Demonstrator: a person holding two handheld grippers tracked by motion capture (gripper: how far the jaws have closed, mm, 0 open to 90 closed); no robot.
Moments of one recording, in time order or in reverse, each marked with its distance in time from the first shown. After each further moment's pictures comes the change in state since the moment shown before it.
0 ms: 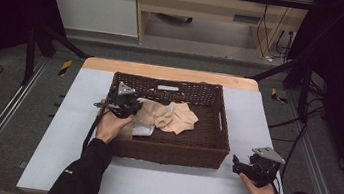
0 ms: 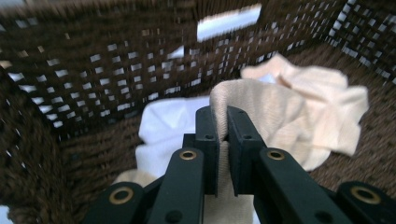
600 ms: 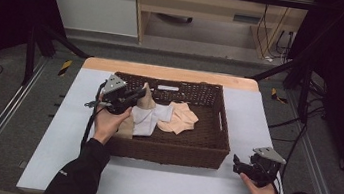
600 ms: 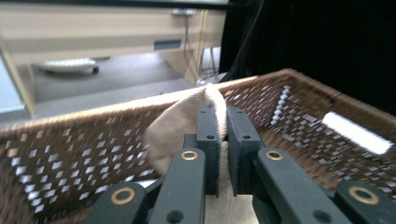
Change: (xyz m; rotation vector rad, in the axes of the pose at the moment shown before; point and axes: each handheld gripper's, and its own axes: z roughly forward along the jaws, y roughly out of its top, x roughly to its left) left arm -0.012 0.025 -0.041 -0.323 -0.107 -0.015; right arm -0.001 0.000 0.000 -0.008 -0.004 0.003
